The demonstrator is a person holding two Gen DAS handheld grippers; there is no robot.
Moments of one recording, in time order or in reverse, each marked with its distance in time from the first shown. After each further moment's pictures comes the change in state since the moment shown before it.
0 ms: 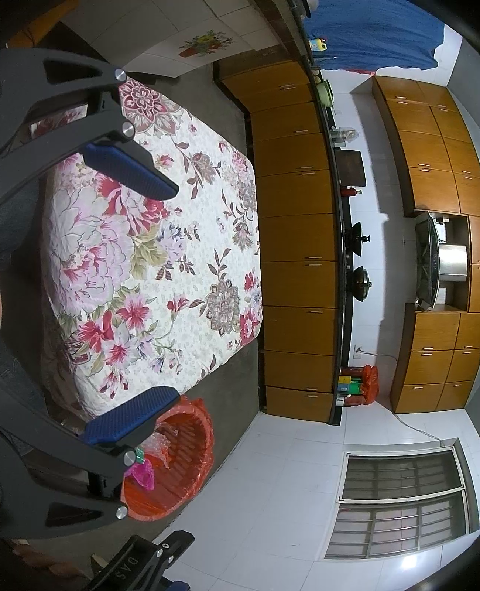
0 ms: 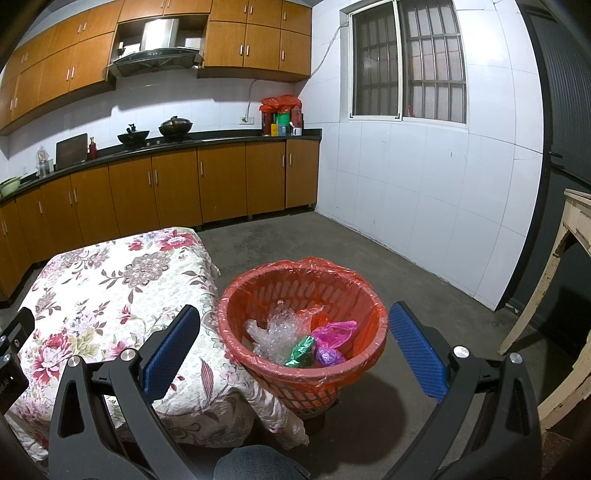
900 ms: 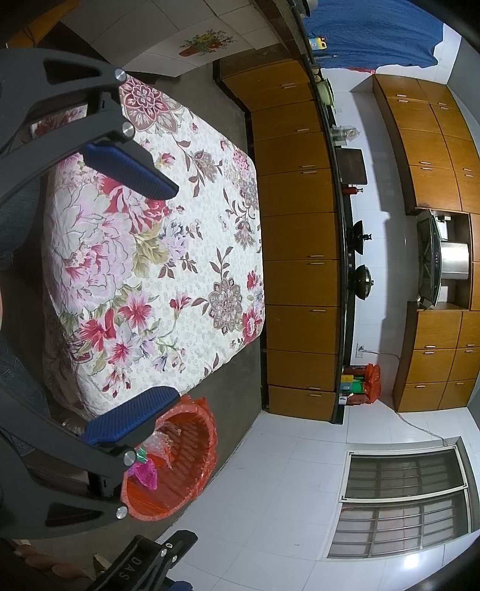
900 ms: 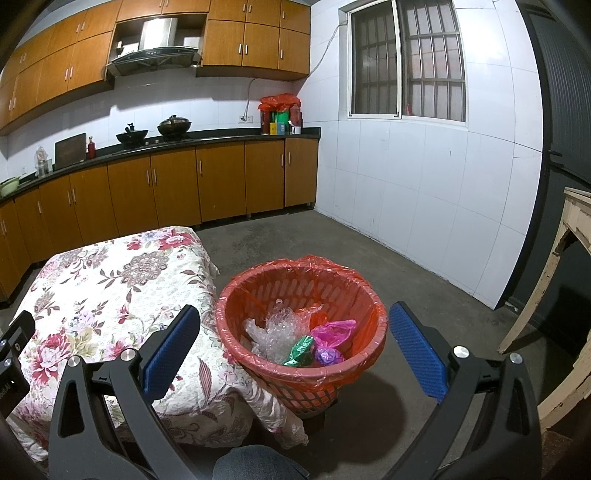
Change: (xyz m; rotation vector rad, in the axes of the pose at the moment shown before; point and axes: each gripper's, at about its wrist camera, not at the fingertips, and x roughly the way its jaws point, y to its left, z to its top) left arm 0.000 -0.001 0.000 0.001 0.002 0.001; right arm 0.000 -0.002 0.001 0.001 0.003 0.000
